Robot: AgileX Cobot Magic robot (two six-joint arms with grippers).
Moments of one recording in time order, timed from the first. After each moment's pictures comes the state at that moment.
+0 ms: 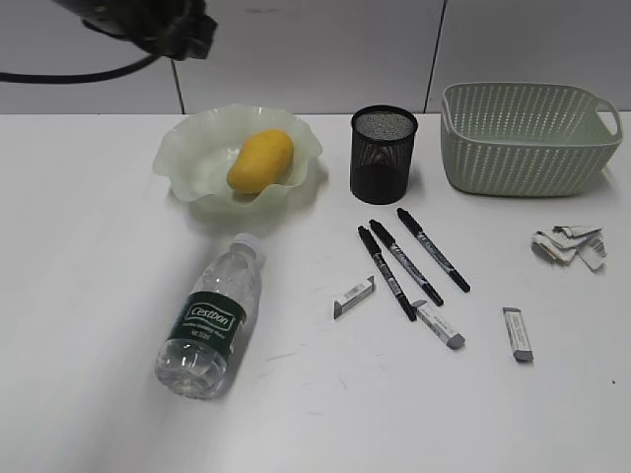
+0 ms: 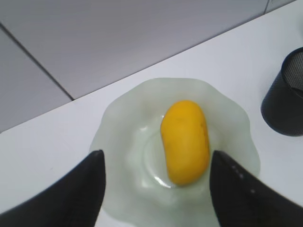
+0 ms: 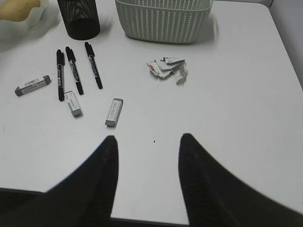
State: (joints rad) left arm -0.46 1.76 -1.47 0.24 0.50 -0.15; right arm 0.06 -0.01 -0.51 0.08 1.04 -0.07
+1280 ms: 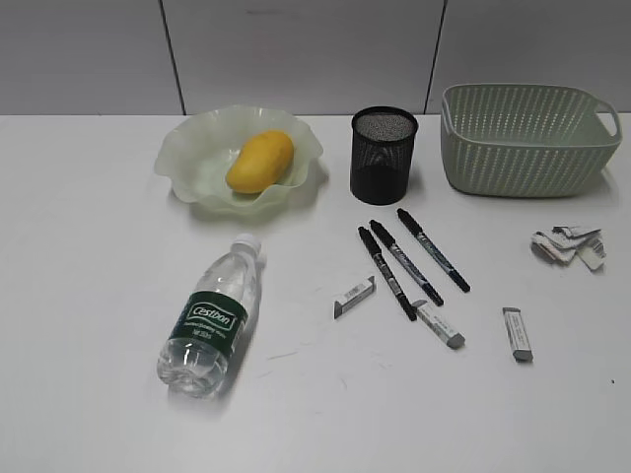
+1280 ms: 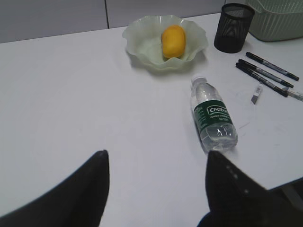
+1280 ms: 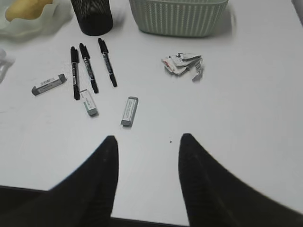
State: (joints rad) left arm -0.45 -0.01 -0.54 0.10 1.06 -0.15; right arm 0.06 0.11 -0.53 0.13 1.00 -0.07
